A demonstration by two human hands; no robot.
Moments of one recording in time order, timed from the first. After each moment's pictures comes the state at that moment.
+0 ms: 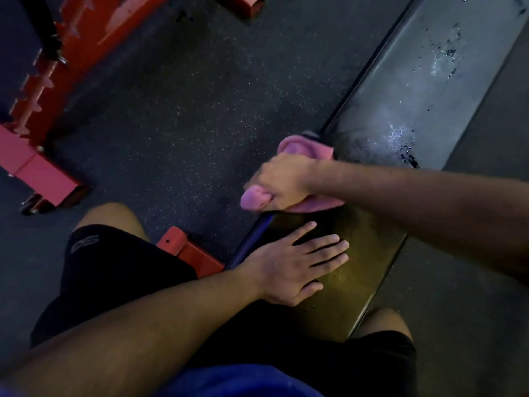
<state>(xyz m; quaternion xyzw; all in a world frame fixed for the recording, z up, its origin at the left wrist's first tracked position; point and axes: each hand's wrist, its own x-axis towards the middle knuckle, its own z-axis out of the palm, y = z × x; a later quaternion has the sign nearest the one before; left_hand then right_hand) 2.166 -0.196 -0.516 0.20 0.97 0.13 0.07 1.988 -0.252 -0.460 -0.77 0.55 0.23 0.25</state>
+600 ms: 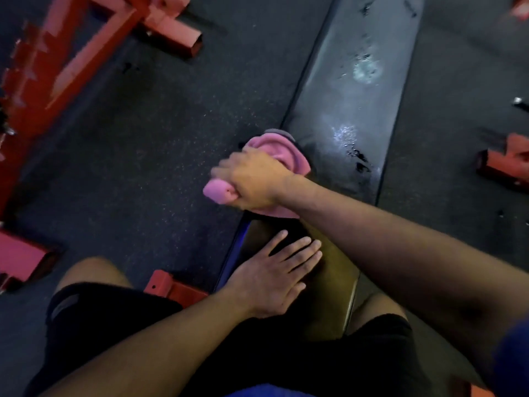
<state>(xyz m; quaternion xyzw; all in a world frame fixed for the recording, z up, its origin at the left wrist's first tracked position) 2.165 -0.196 -0.508 0.19 0.96 0.16 0.08 1.986 -0.230 -0.442 -0.69 0.71 -0.02 0.11</state>
